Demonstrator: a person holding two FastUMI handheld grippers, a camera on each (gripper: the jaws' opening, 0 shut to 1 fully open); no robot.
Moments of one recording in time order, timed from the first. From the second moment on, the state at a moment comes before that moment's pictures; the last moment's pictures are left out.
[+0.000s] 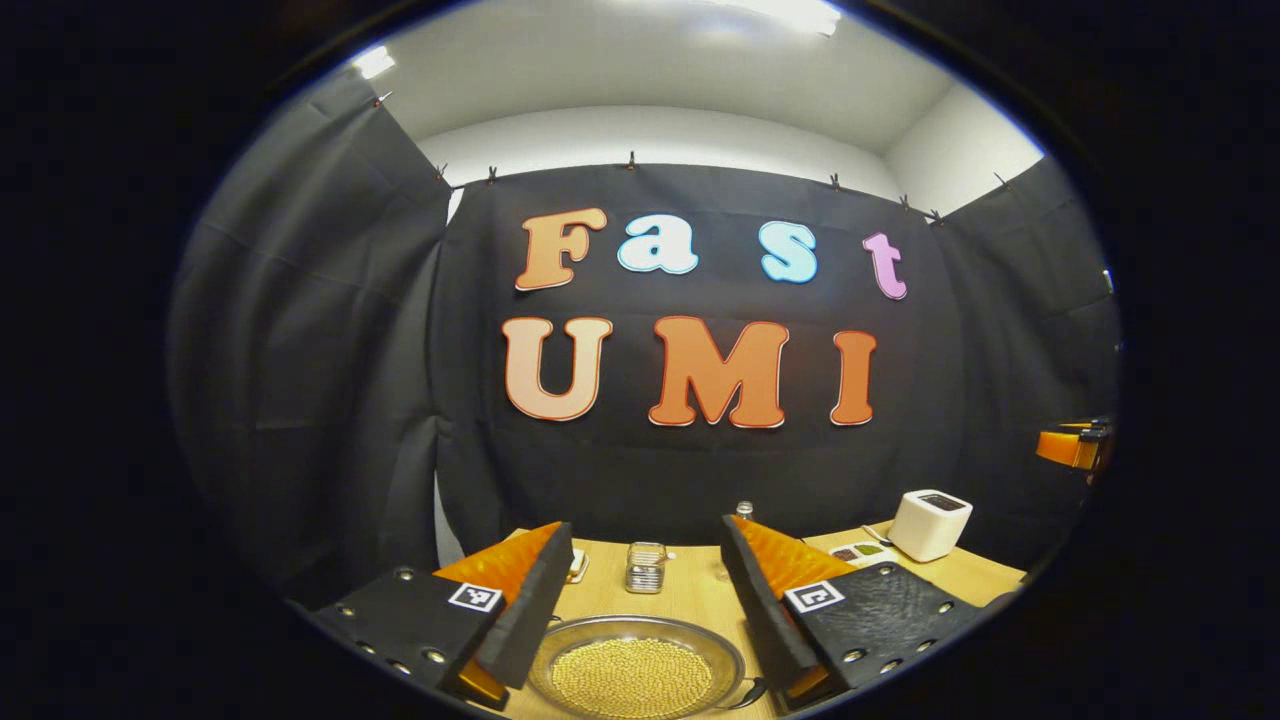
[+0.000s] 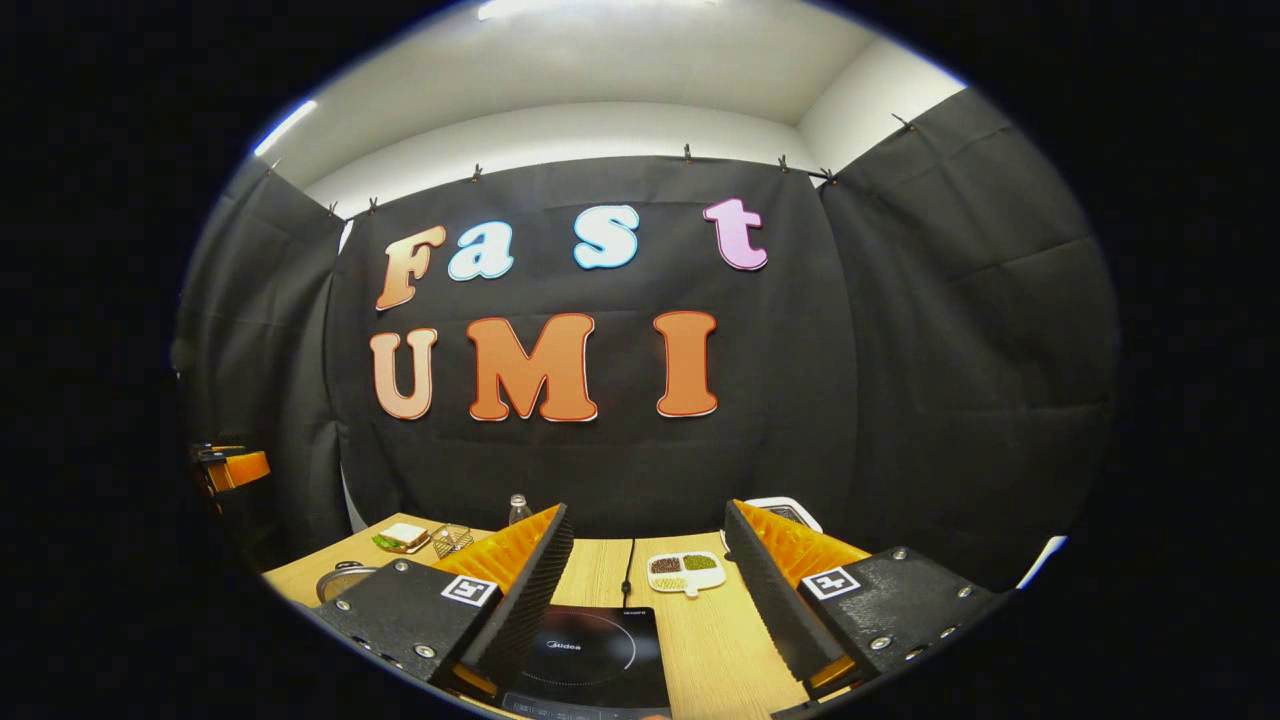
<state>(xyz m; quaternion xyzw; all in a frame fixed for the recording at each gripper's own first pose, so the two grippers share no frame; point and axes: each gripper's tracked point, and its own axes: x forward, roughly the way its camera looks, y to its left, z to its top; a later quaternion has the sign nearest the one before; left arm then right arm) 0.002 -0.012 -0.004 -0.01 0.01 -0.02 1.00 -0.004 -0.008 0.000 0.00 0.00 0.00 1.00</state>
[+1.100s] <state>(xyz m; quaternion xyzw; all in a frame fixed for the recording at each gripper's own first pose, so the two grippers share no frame) -0.035 -0.038 -0.102 0.01 0.11 -0.10 0.99 -0.006 -0.014 -0.008 0.00 0.01 -0.01 1.00</state>
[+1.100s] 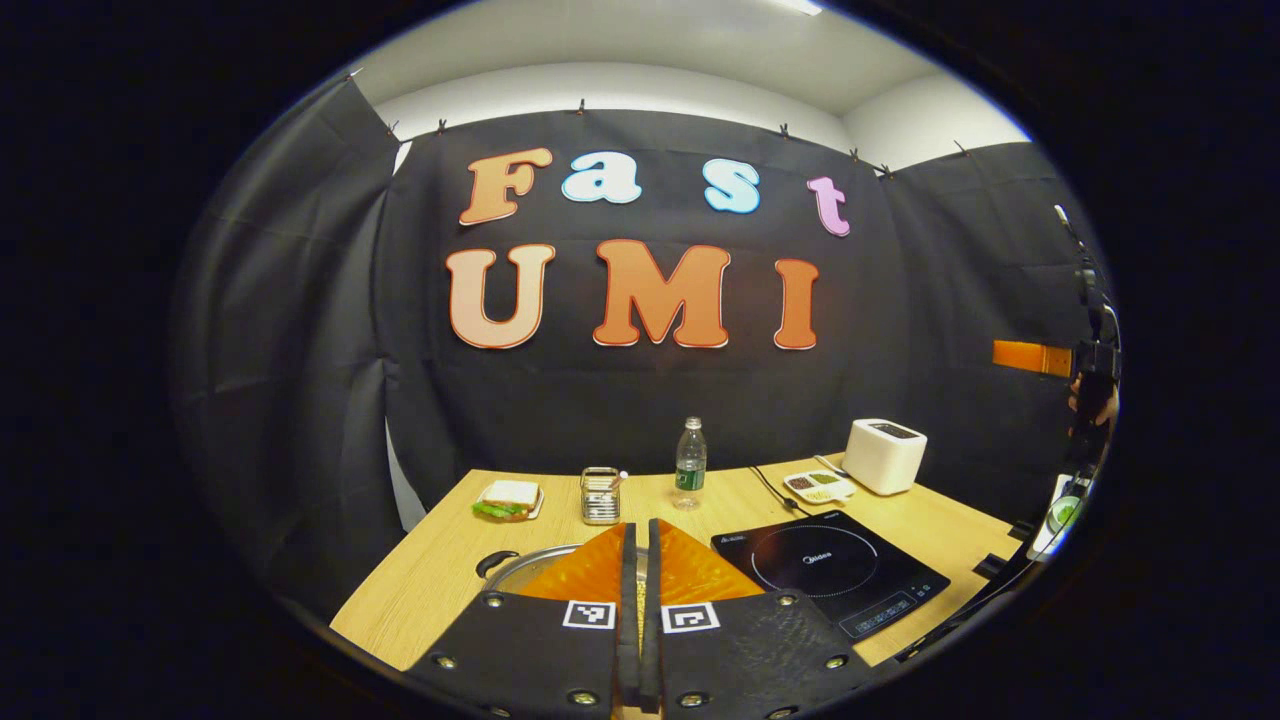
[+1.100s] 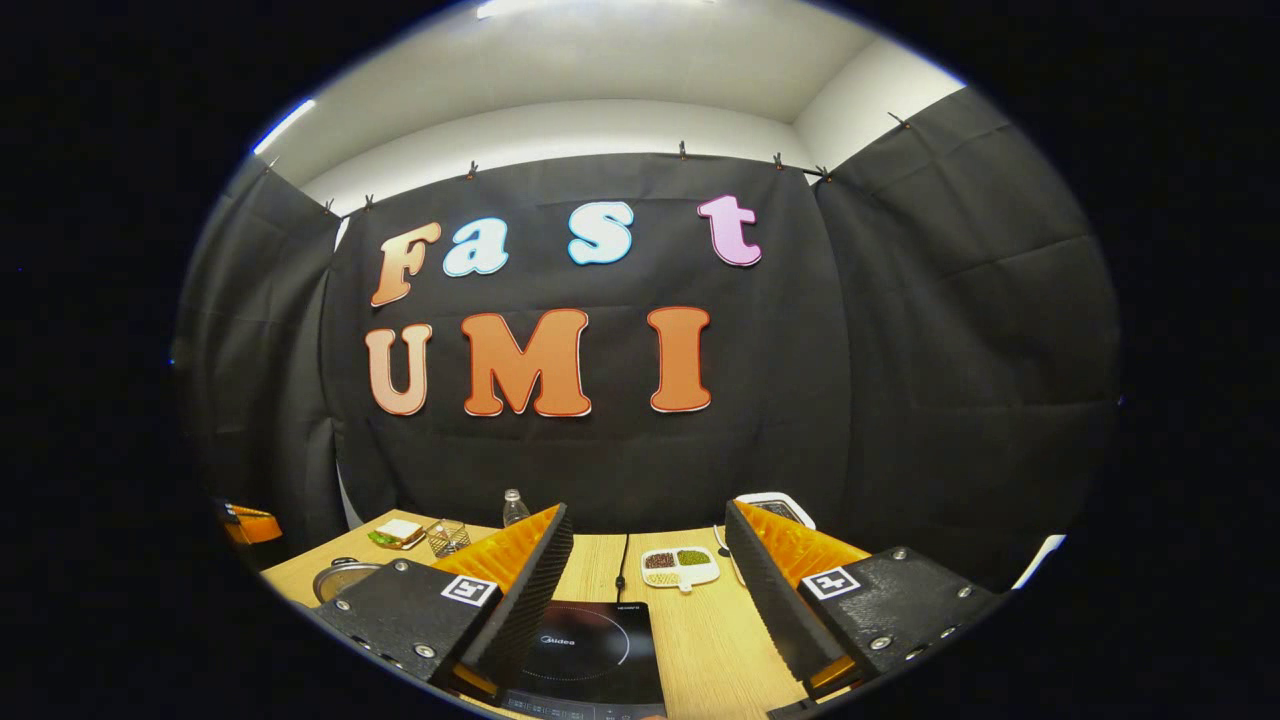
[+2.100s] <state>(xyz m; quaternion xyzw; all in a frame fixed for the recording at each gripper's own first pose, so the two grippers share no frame) -0.114 -0.079 -0.269 -0.01 0.29 -0.15 0.95 -0.003 -0.016 -0.019 0.00 0.01 -0.01 1.00</state>
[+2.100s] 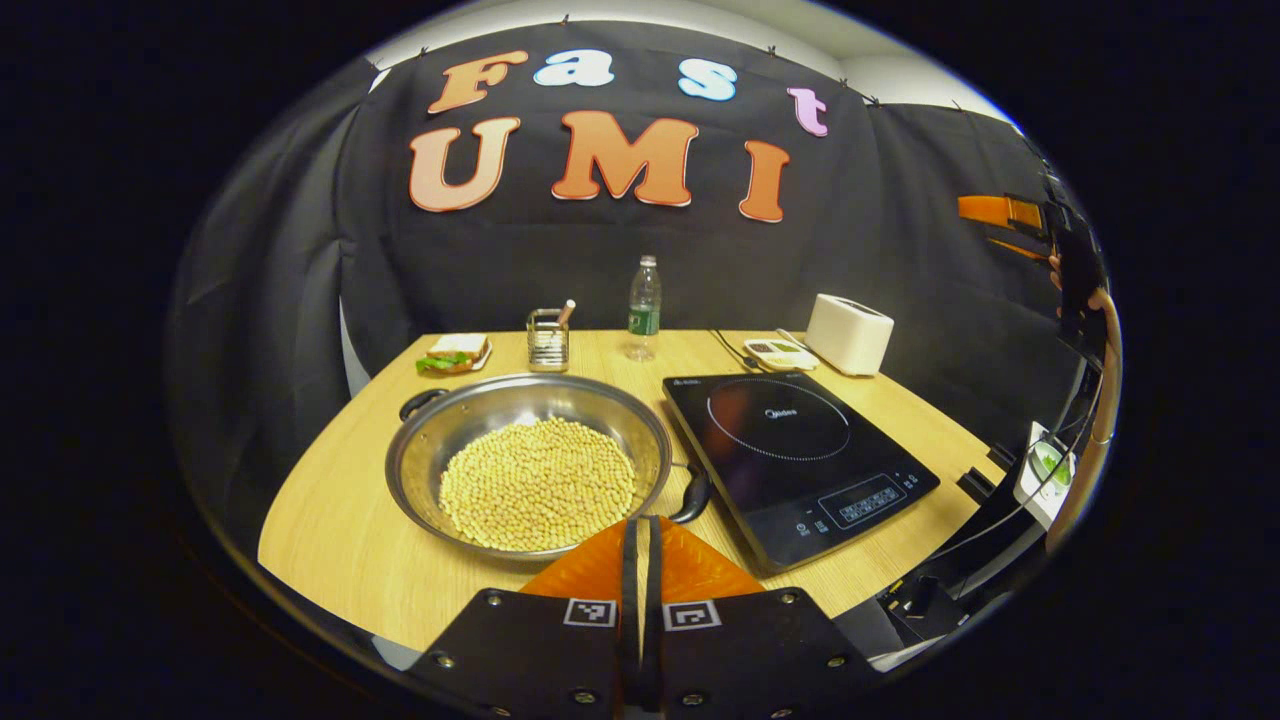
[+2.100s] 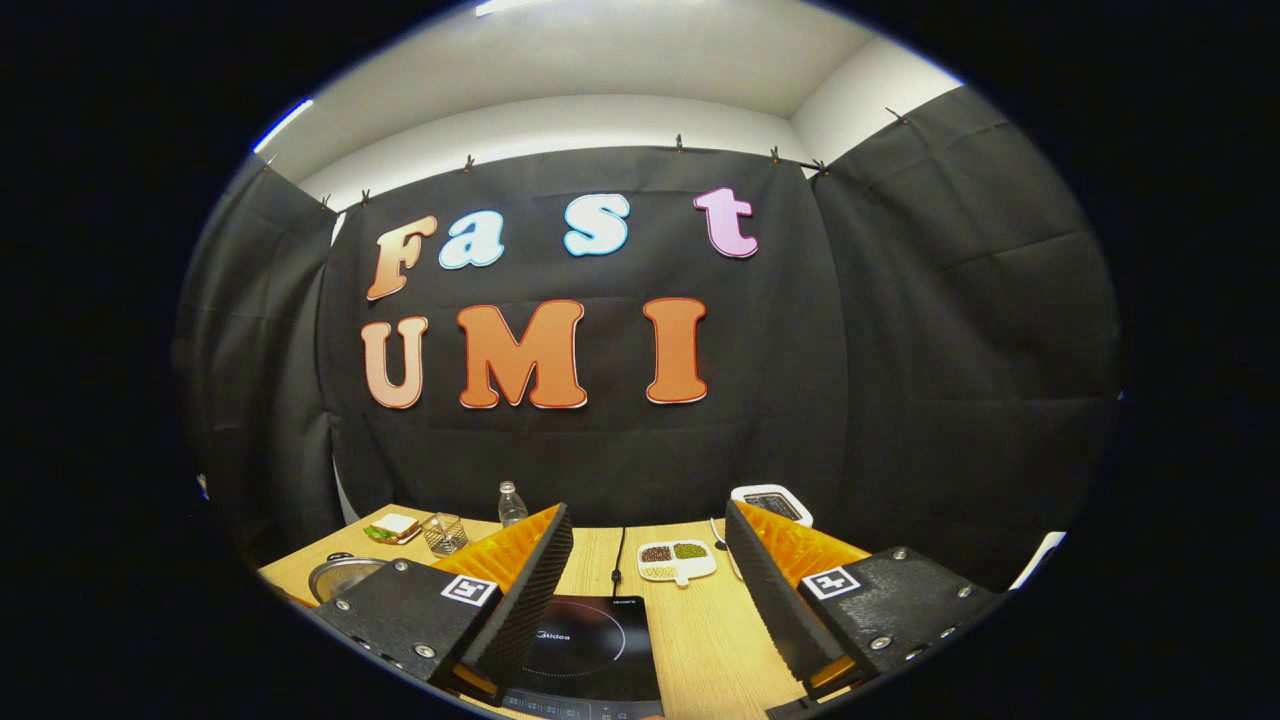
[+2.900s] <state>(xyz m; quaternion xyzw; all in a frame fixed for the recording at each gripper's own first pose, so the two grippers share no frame) -0.102 -0.088 -0.345 0.00 0.37 -0.14 0.92 0.010 -0.022 -0.039 0.00 0.03 -0.01 1.00</state>
